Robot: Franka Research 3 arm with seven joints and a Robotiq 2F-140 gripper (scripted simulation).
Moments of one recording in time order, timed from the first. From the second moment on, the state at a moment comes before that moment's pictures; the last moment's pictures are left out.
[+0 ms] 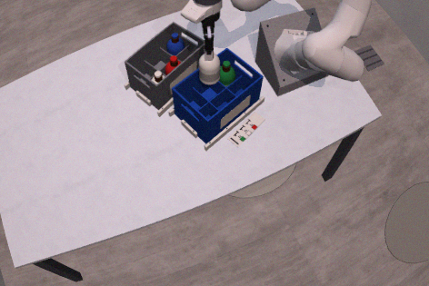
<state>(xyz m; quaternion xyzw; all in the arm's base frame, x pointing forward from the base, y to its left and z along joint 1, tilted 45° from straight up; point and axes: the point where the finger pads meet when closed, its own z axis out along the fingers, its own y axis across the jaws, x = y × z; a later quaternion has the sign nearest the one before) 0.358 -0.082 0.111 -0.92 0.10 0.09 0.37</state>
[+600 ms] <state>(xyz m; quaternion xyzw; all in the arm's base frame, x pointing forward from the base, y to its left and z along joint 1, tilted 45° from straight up) 0.357 -0.071 0.100 -0.92 0.10 0.09 0.37</state>
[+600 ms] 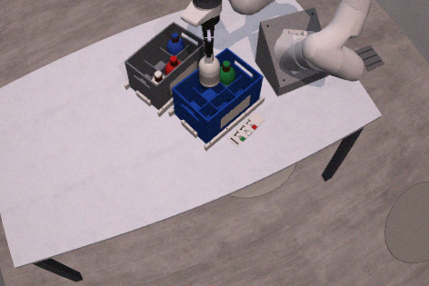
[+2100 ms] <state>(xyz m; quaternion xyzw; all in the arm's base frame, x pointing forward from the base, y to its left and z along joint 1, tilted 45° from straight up) 0.354 -0.043 0.072 -0.92 0.10 0.09 0.37</state>
